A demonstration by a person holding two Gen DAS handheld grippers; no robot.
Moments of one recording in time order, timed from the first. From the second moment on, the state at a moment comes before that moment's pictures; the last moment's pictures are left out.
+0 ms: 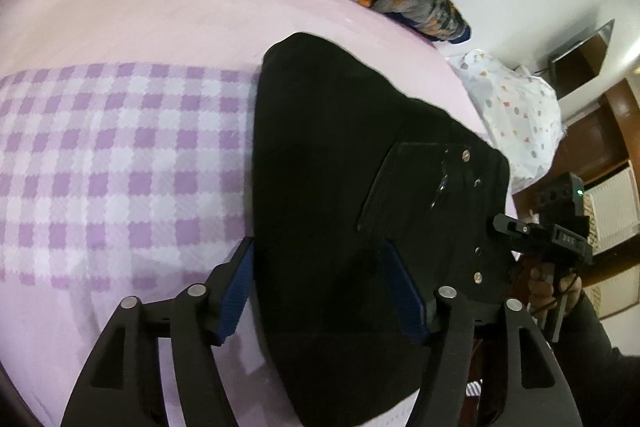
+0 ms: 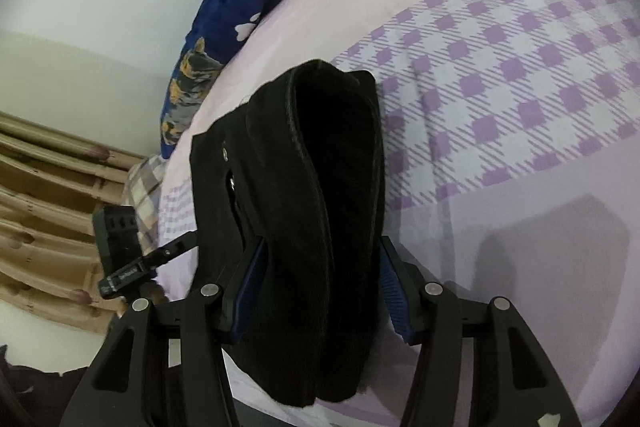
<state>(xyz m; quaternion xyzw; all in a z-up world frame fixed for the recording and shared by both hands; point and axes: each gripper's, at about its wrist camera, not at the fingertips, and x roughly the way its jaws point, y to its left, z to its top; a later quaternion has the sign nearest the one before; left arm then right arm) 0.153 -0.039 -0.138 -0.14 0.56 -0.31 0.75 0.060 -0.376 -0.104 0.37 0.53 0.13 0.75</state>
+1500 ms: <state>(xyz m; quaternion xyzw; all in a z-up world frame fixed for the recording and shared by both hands) 0.150 -0.057 -0.133 -0.10 0.57 -0.26 0.78 0.084 -0.360 -0.102 0.37 0.52 0.09 0.76</state>
